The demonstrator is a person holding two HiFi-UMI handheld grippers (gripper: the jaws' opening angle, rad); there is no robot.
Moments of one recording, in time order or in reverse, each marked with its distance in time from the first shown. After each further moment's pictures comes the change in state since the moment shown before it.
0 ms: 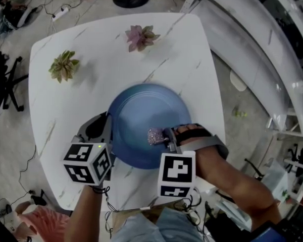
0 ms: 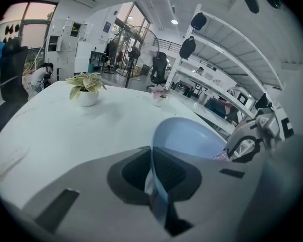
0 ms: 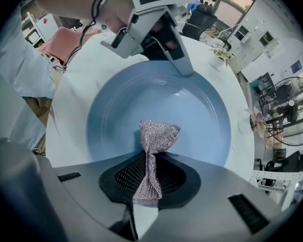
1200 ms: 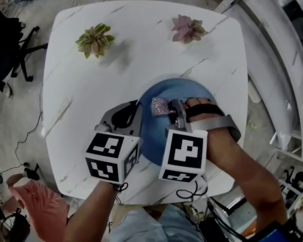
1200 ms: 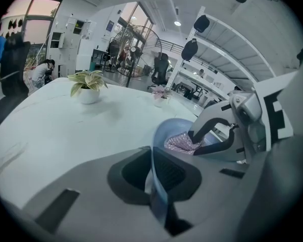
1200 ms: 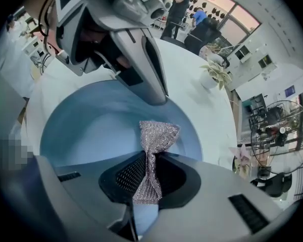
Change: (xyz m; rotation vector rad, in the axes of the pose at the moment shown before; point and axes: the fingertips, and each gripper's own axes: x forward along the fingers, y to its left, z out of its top) left arm 0.001 -0.004 0.001 -0.039 0.013 -0.023; right arm 0.014 -0.076 0.068 -0.116 -0.054 -0.142
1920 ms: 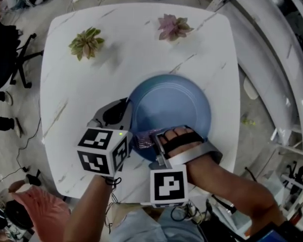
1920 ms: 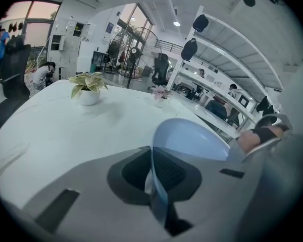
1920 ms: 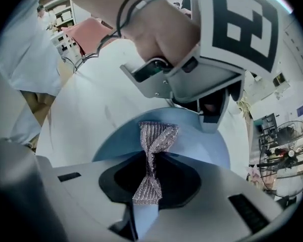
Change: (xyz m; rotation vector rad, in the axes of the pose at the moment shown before) left arm 0.000 0.004 -0.001 0.015 -0.019 0.024; right arm -0.027 0.086 0.038 -0.118 -0.151 0.043
